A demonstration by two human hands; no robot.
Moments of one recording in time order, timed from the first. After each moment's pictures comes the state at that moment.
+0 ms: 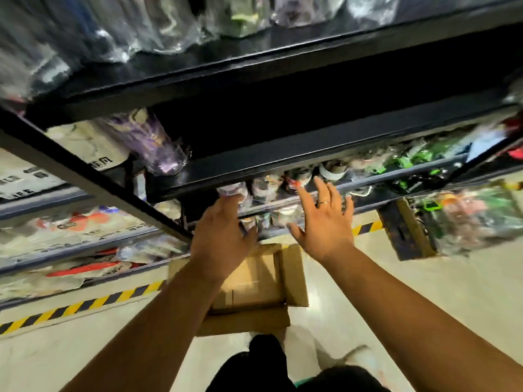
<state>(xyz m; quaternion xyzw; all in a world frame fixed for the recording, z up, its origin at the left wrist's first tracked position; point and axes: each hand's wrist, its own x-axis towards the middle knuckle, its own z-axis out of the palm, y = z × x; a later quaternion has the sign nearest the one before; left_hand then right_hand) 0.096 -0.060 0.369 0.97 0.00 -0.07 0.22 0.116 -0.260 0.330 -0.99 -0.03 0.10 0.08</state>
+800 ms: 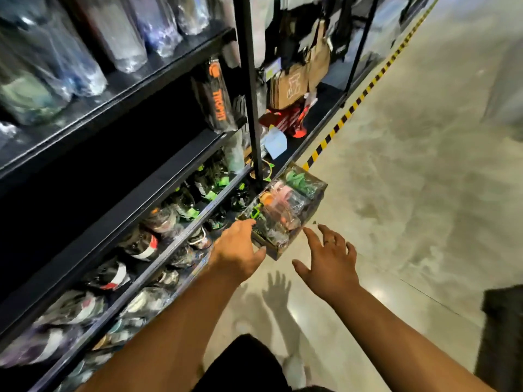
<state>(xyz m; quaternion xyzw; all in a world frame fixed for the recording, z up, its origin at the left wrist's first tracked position) 0.073 -0.590 0.370 0.90 -0.34 -0.21 0.14 -0.081 -0.722 0.379 -0.92 0.35 0.12 0.16</state>
